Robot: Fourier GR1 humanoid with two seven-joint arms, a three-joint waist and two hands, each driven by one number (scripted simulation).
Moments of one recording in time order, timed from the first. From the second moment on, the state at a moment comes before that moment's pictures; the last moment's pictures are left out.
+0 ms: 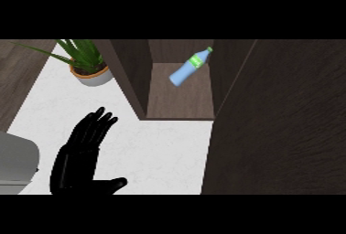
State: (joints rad) left arm 0.03 0.40 -0.47 -1.71 0.71 0.20 -0.51; right arm 0.97 -0.46 0.52 -2.50 0.02 0.42 -0.29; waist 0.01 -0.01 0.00
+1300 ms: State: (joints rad) left arm 0.31 0.66 -0.22 -1.87 0.94 -0.09 -0.50; right arm 0.72 -0.50 0.68 -2.49 0.02 0.33 -0.11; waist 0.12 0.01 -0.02
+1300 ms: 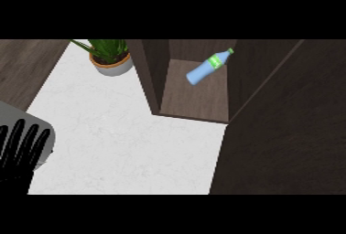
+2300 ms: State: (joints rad) left arm 0.31 0.75 -0.16 -1.87 0.98 -0.21 -0.48; right arm 0.43 -0.56 0.64 -2.49 -0.01 0.46 0.00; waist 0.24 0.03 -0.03
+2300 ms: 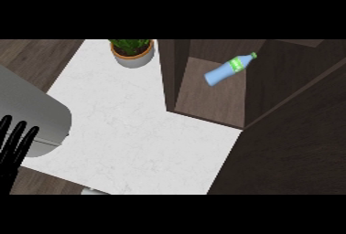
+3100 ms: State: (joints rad) left arm 0.30 0.77 -0.13 -1.84 1.00 -0.24 -0.47; right arm 0.34 -0.57 0.62 -2.48 -0.03 0.51 0.05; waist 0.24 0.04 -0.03
